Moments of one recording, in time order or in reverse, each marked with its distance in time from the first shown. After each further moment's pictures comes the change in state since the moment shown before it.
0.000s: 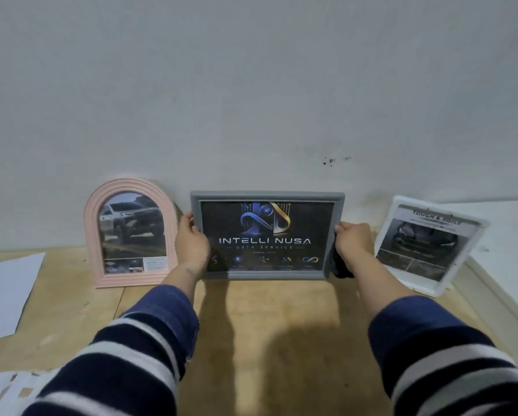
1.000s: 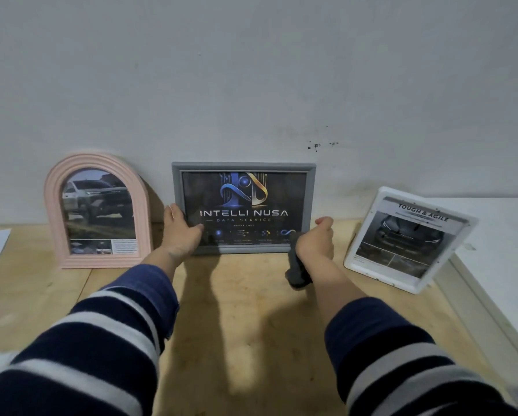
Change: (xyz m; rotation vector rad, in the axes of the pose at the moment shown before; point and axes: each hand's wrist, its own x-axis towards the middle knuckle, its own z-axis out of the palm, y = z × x) left_hand 0.009 -0.028 0.038 0.362 -0.265 -0.082; right_hand 0.001 0.024 0.022 -0.247 -0.084 -0.097
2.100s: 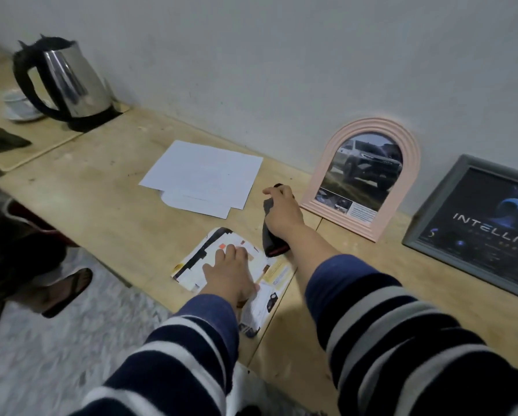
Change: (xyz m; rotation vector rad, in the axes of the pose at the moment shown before) left_hand -0.164 -0.250 -0.234 0.676 -0.098 -0.399; right_hand -0.324 -0.174 0.326 -0.365 -0.778 -0.916
